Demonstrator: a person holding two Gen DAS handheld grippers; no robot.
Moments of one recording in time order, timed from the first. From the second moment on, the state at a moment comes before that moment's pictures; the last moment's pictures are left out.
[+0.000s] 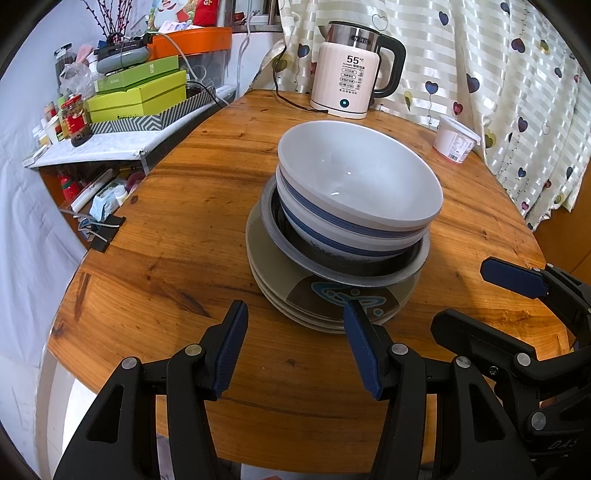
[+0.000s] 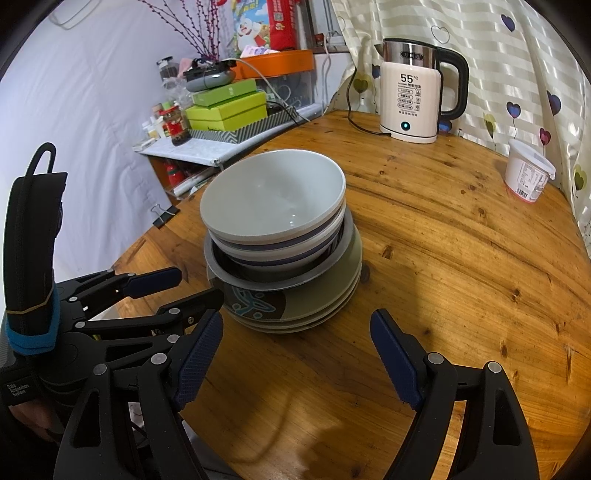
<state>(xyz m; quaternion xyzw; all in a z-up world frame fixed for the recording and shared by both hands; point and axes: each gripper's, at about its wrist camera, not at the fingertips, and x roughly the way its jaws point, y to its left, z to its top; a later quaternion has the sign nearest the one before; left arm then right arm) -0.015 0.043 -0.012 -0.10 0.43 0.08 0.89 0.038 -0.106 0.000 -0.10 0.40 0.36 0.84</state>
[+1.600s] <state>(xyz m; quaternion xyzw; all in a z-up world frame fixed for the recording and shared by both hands) -0.016 0.038 -0.013 -0.11 0.44 0.07 0.89 0.040 -0.110 -0.003 -0.10 0.40 0.36 0.84</state>
